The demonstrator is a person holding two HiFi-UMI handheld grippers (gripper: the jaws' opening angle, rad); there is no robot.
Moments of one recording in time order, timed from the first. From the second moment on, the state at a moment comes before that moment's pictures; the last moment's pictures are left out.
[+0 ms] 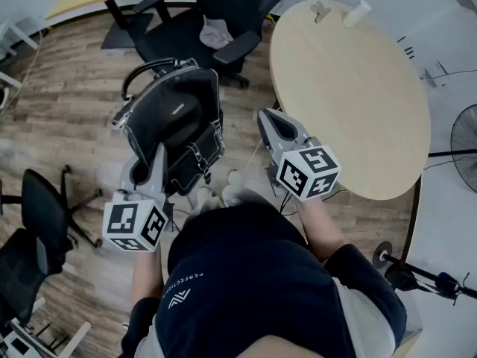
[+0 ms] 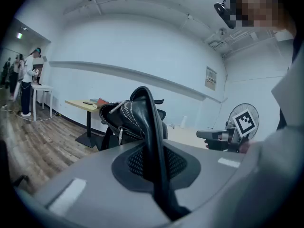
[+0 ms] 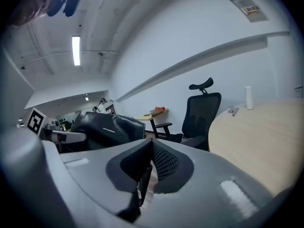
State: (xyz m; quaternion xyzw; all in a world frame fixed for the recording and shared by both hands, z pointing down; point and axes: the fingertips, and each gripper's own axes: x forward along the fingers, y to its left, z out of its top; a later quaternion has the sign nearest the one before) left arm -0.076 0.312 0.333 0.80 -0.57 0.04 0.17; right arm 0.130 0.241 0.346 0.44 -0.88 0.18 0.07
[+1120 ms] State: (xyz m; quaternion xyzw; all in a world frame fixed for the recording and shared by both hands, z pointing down) left arm -0.059 0.268 0.345 0.75 -0.63 0.05 0.20; right arm 0.128 0.158 0.364 0.34 -0.91 0.21 0.07
